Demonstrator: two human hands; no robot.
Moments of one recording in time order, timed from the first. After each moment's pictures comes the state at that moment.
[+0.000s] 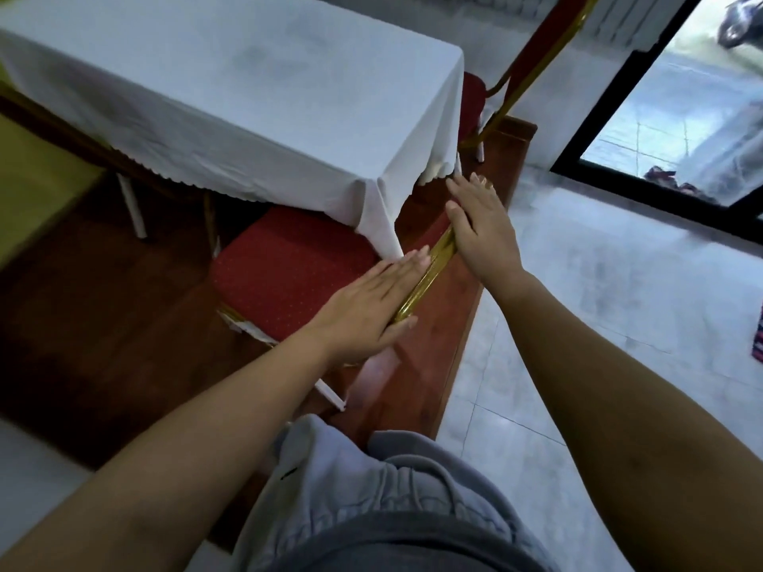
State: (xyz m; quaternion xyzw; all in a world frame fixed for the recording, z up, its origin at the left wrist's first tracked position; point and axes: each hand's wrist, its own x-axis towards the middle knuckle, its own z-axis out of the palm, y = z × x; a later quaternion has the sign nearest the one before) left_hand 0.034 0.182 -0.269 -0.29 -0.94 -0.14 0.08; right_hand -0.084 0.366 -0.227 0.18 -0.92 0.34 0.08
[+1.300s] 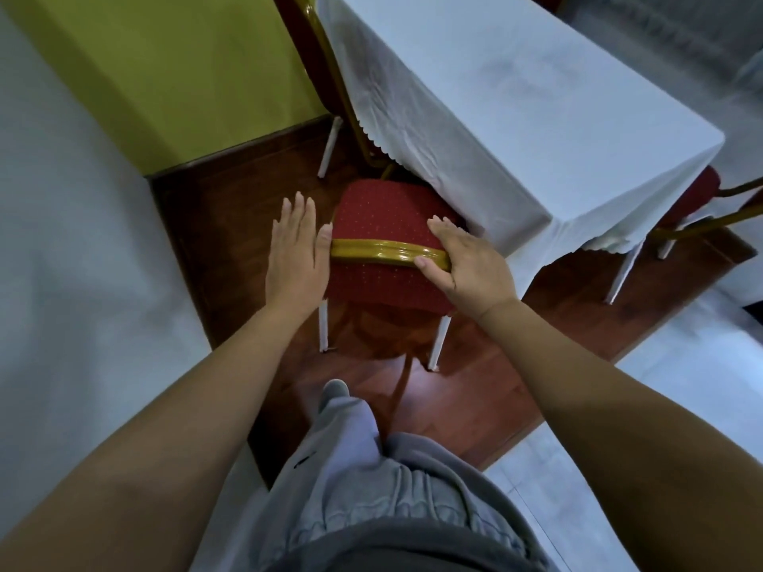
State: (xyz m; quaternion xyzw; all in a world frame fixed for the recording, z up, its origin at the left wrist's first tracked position) left_hand 0.177 0.010 -0.265 0.38 -0.87 -0.23 0.20; right_hand -0.006 0.182 -0.245 0.53 -0.83 0.20 -0.03
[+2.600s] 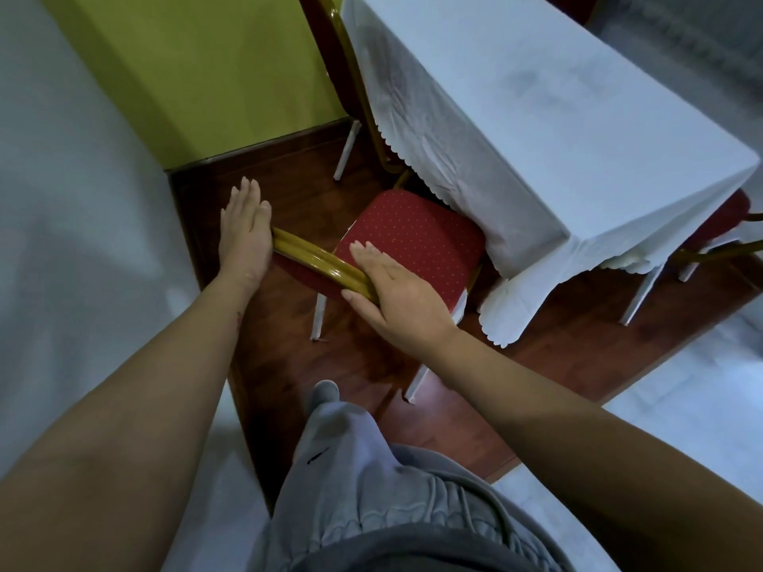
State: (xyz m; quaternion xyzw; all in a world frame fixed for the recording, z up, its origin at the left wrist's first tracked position) left_hand 0.199 -0.066 -0.260 0.47 -0.78 -0.33 0.24; right_hand 0.067 0.141 -0.248 0.63 -0.73 0.25 -0.06
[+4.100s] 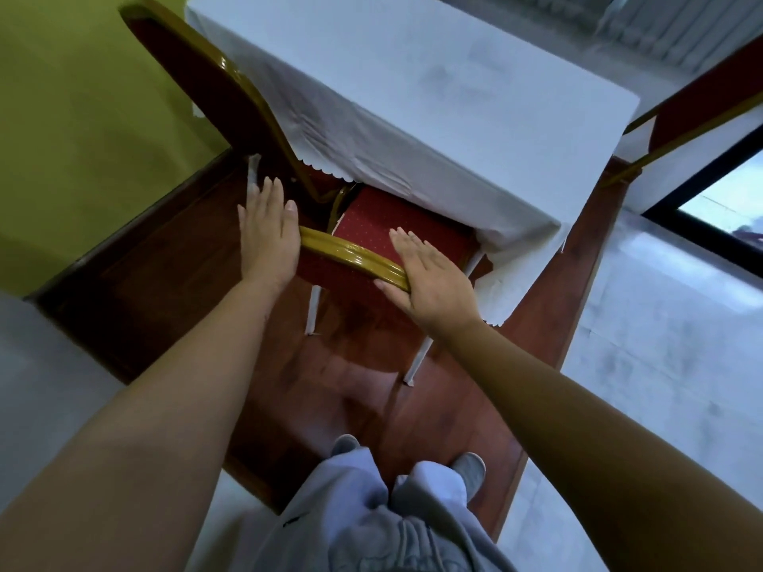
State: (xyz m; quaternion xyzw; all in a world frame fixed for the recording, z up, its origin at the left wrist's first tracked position) left_hand 0.066 -0.280 -0.267 0.25 -0.90 -0.31 0.15; right_hand 0.024 -0.038 -0.254 0.39 -0.91 0.11 0.03
